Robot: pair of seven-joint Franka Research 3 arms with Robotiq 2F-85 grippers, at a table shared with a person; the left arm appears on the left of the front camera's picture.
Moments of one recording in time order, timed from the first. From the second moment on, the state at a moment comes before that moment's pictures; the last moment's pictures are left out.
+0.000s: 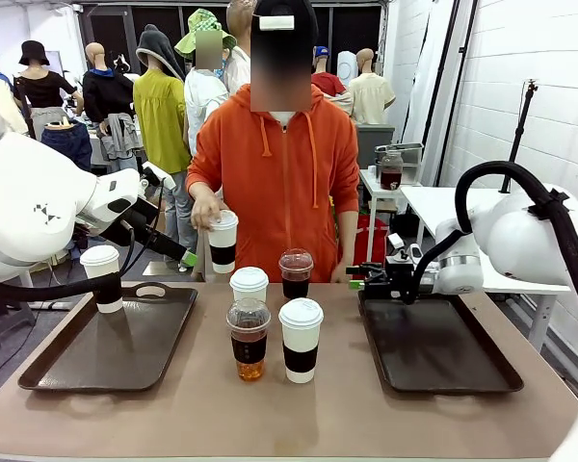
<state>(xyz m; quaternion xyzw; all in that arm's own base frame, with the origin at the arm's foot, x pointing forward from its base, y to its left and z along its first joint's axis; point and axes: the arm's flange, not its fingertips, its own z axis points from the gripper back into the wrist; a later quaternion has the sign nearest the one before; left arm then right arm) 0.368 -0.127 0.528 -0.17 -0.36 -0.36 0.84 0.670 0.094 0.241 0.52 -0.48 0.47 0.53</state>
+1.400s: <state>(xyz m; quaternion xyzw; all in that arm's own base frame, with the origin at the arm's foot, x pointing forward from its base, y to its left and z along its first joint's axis) 0.368 -0.127 0.528 -0.17 -0.36 -0.36 0.84 0.681 0.141 0.222 0.52 -0.46 0.48 0.53</state>
